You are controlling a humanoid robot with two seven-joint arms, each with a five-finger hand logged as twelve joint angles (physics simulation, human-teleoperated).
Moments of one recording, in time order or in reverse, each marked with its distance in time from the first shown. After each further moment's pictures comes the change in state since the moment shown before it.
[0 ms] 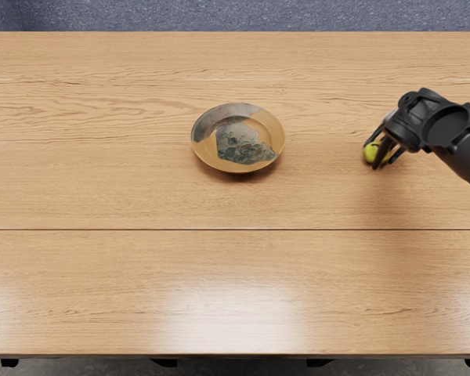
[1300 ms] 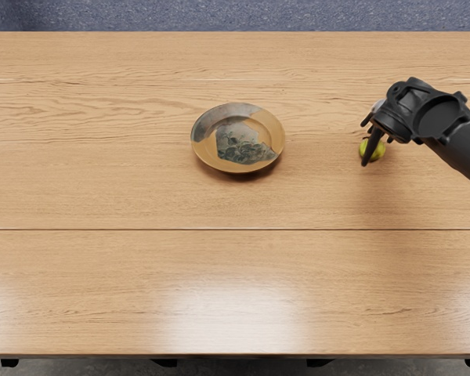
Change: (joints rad) left arm 0.000 0.000 0.000 0.000 0.000 0.000 0.000; right arm 0.049 0.025 -0.056 0.031 0.020 -0.028 0.001
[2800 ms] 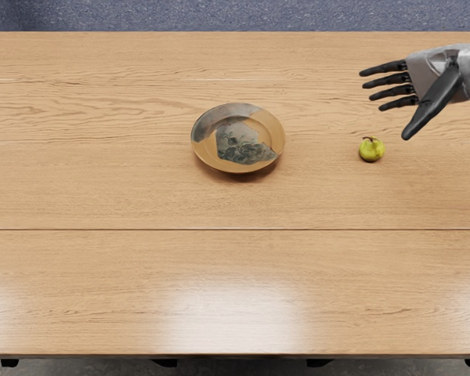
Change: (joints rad) left arm 0.000 0.000 0.000 0.000 0.000 0.000 0.000; right arm 0.062 -0.765 0.449 0.724 0.436 0.483 0.002
